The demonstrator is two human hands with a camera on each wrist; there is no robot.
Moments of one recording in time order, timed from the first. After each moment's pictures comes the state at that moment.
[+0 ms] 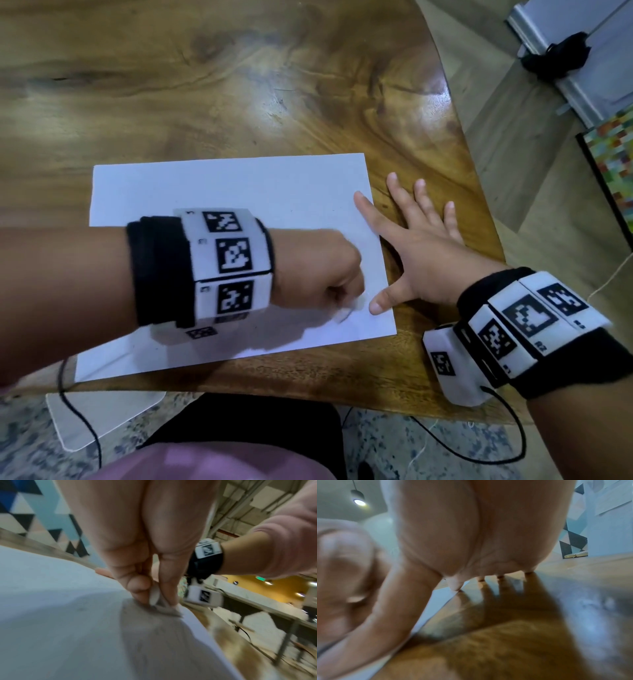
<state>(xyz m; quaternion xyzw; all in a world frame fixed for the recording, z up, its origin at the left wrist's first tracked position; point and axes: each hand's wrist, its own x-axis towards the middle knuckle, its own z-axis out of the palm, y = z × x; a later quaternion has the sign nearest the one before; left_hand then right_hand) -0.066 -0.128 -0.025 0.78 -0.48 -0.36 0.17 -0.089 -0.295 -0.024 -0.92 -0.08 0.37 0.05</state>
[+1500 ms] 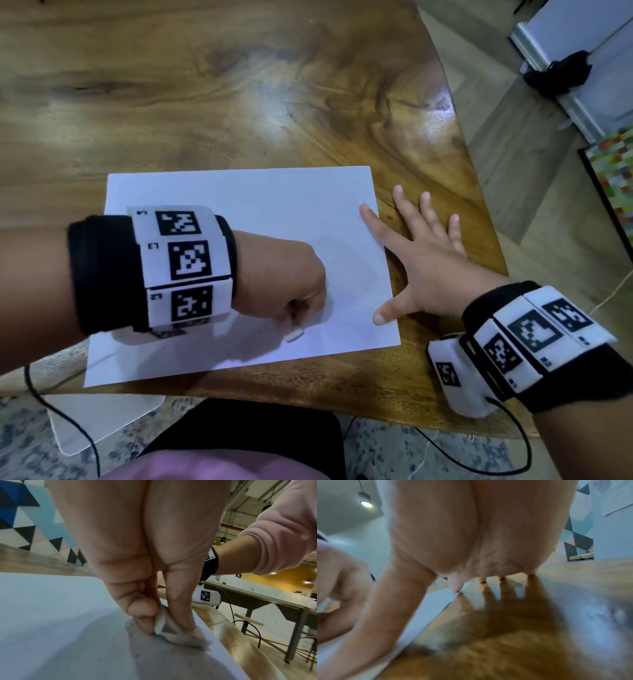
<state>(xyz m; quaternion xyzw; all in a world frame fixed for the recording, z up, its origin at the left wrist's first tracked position) -0.065 -0.093 -0.038 0.78 -0.43 -0.44 0.10 -0.090 -0.290 -0.016 -0.92 -0.08 0.38 0.04</state>
